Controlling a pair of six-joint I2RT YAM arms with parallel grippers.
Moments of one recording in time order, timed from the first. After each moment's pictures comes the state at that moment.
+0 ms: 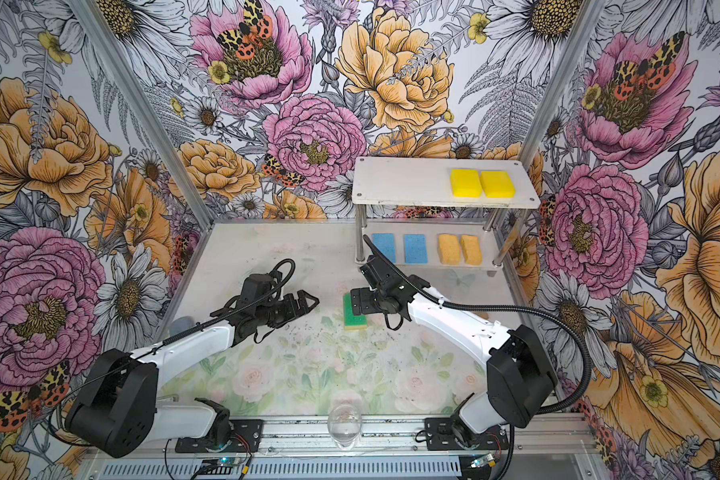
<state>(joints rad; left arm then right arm) -0.38 1.33 0.65 -0.07 0.34 -0.74 0.69 1.51 1.15 -0.65 0.04 0.48</state>
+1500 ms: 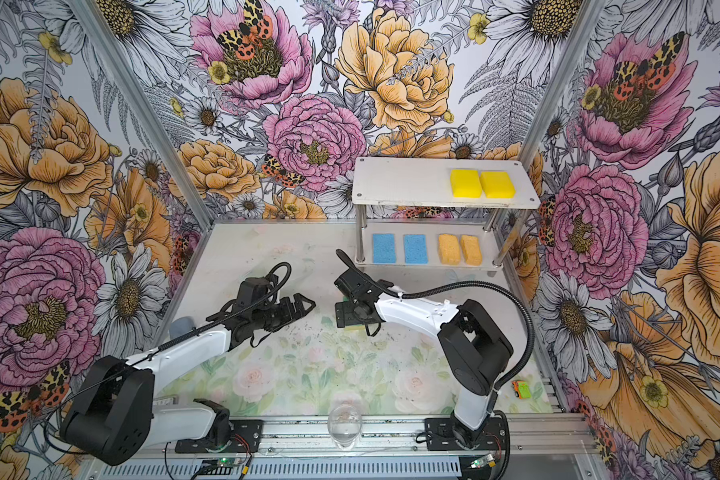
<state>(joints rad) -0.36 1.30 0.61 -0.08 0.34 -0.74 0.78 1.76 1.23 -0.64 0.06 0.58</state>
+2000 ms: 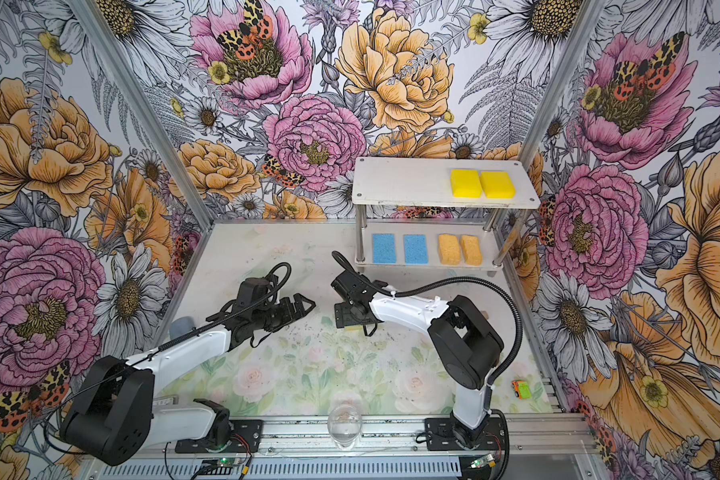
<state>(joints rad) -0.36 1.30 0.61 -0.08 0.34 -0.74 0.78 1.81 1.24 -0.64 0.11 0.59</state>
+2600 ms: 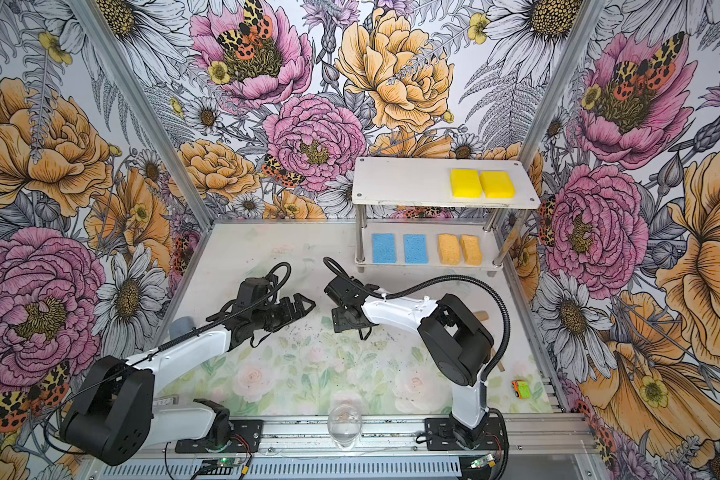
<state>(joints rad) -0.36 1.30 0.61 -0.07 0.34 -0.74 0.82 1.87 1.26 -0.64 0.14 0.59</state>
